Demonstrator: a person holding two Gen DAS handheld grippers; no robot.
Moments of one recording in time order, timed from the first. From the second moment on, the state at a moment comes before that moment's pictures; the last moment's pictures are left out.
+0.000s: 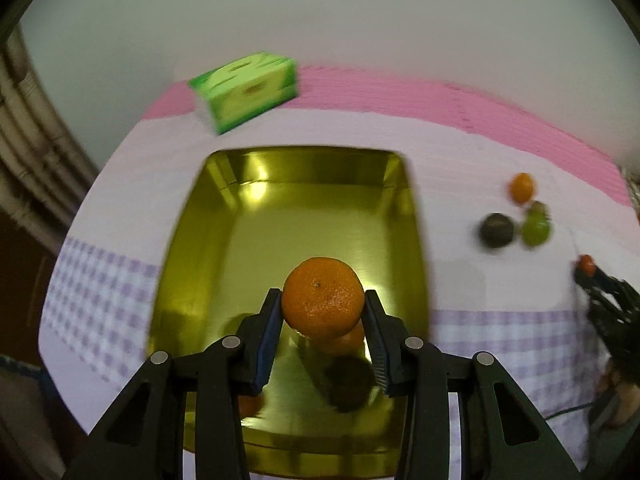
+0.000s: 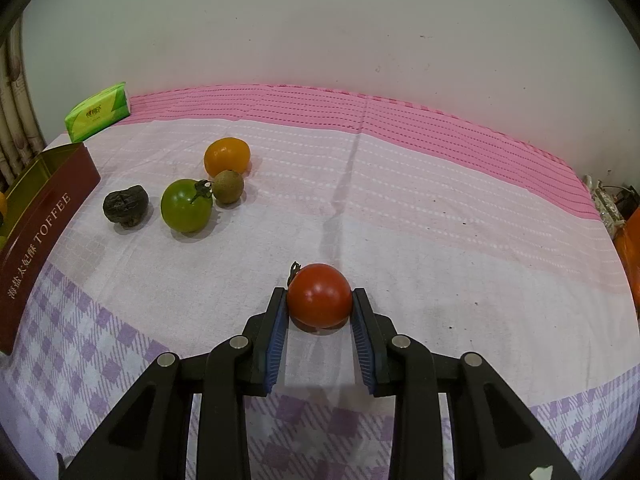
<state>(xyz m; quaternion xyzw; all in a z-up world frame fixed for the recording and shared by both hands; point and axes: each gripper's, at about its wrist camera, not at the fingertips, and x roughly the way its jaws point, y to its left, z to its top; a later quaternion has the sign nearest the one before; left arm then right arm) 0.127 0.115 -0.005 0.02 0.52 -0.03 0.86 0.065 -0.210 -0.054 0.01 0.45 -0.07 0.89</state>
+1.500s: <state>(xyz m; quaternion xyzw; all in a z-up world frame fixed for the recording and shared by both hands) 0.155 0.136 -0.044 0.03 0.55 -0.01 0.84 0.065 -0.209 -0.055 0.01 0.45 -0.07 0.89</state>
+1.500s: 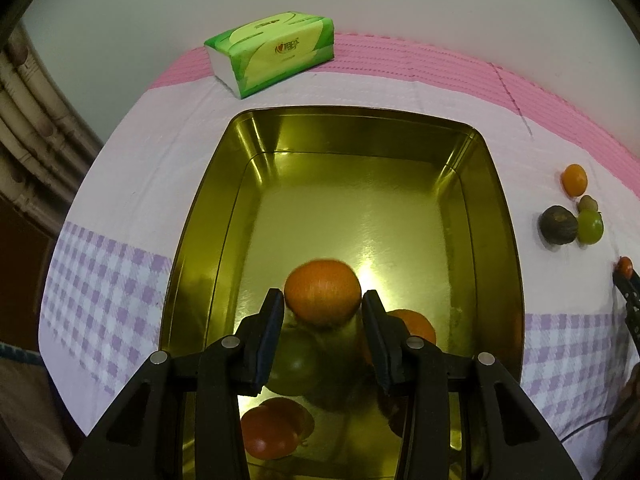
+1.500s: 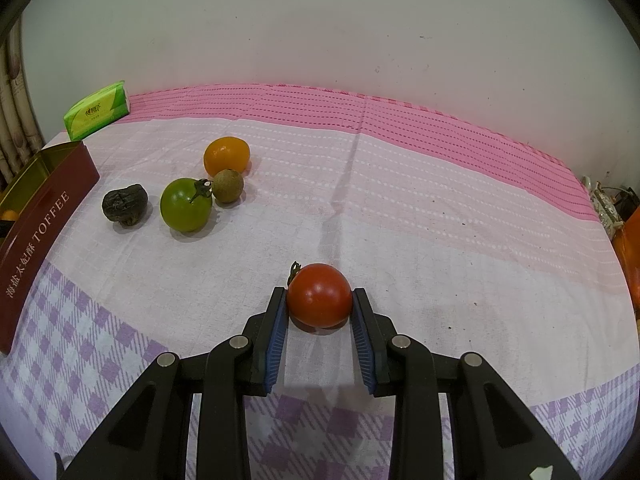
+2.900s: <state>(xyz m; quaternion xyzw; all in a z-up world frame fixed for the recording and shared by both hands) 0.042 0.247 0.020 -0.04 0.48 0.11 0.87 0.073 -0.056 0.028 0.00 0.39 0.13 0.91</state>
